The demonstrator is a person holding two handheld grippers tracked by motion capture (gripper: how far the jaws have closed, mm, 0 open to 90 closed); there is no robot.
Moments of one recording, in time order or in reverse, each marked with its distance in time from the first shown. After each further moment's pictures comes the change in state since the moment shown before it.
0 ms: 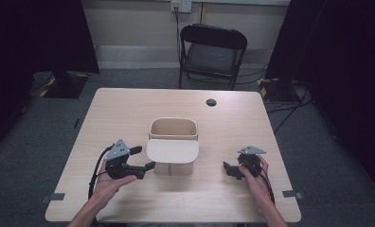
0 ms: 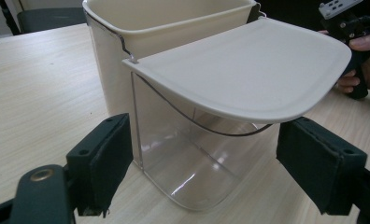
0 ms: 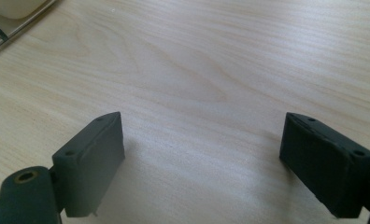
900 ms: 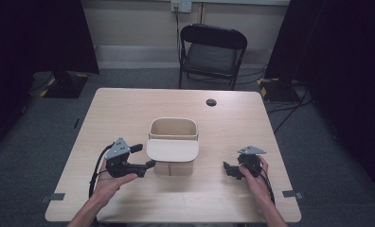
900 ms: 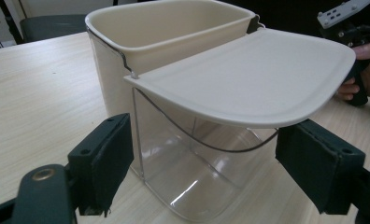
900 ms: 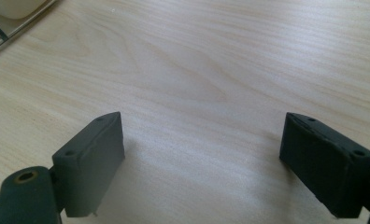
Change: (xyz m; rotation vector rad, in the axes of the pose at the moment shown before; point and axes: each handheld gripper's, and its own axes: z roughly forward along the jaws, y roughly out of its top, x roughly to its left) left arm 0.000 0.006 0.002 -0.026 -0.001 -0.006; right arm 0.000 0.000 0.000 -0.002 0.000 -0.002
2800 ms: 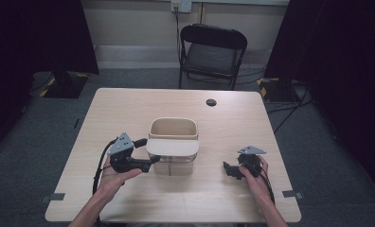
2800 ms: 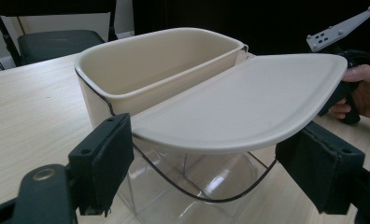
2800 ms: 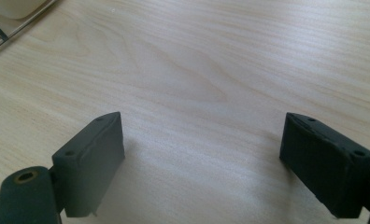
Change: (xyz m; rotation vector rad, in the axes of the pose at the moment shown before) left arm -0.005 0.018 0.006 -0.035 -0.010 0.018; right arm 0.000 0.000 0.000 0.001 0.000 0.000
